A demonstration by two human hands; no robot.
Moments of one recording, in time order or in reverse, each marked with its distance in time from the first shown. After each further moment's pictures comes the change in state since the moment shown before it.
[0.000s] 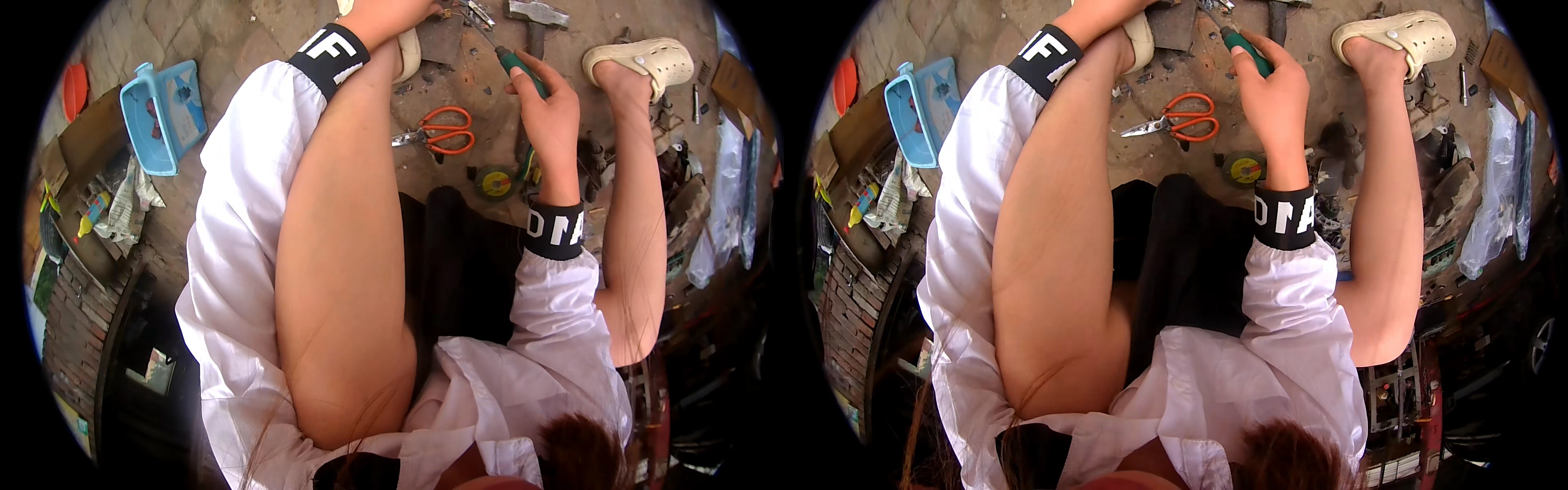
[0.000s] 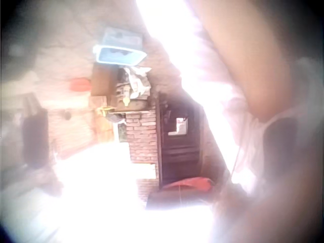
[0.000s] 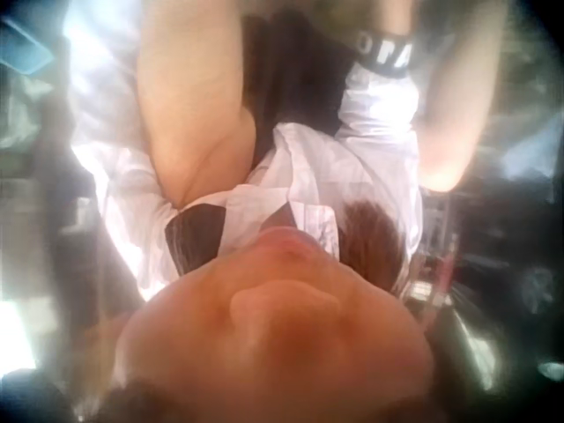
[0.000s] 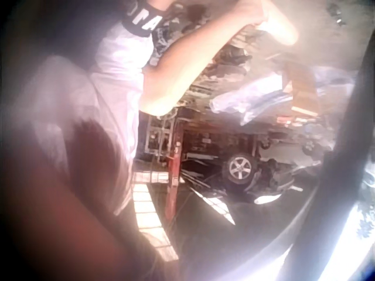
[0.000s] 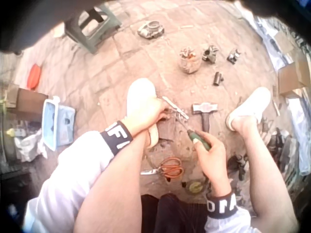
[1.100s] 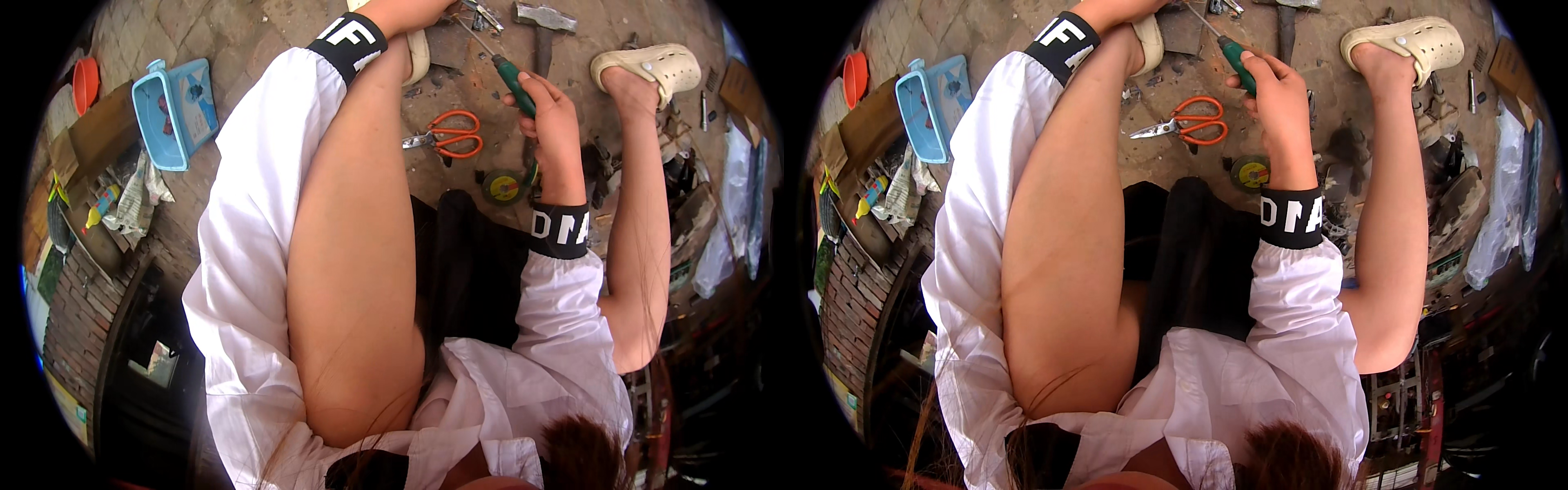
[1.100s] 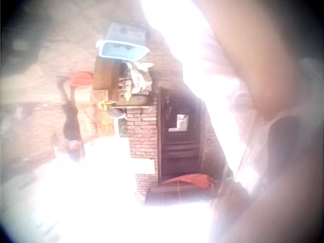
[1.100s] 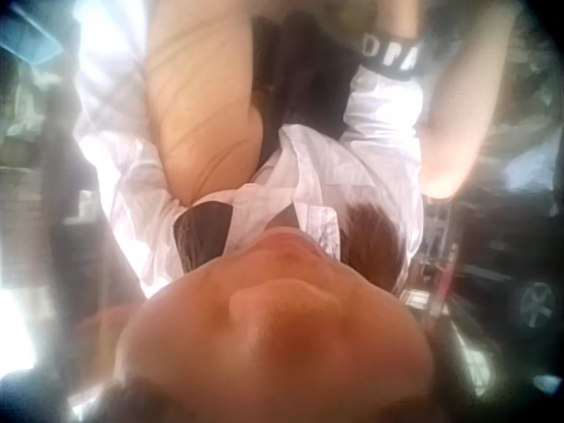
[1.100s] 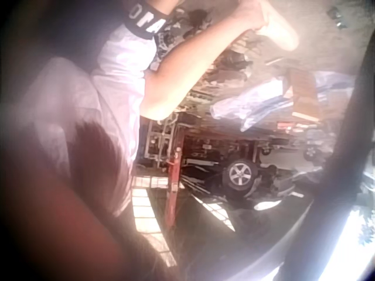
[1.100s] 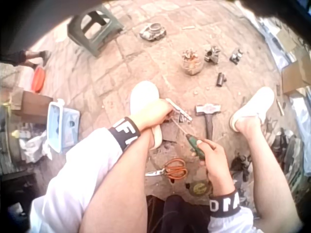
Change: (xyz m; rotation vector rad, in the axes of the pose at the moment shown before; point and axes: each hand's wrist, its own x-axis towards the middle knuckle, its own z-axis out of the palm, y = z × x) left_hand 0.016 0.001 -0.008 0.005 -0.272 -0.156; right_hand 0.002 0.002 -0.003 0.490 -0.167 0.448
